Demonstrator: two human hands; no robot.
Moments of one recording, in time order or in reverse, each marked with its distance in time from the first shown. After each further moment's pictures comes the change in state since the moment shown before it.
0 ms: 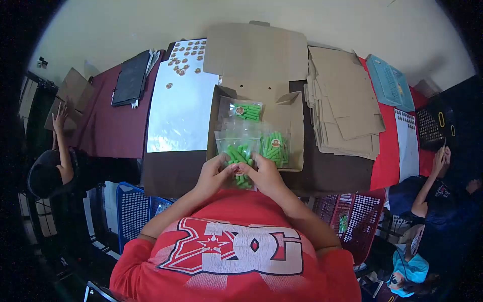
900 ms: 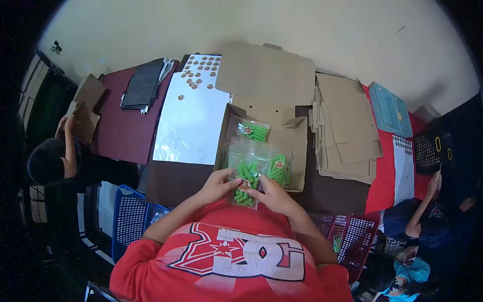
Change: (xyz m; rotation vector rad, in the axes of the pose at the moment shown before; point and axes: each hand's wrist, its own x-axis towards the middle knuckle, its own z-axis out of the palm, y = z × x) left_hand 0.009 -0.006 -0.019 -0.180 -0.178 -0.103; right_hand 0.000 -0.011 -0.024 0.151 -0.376 0.196
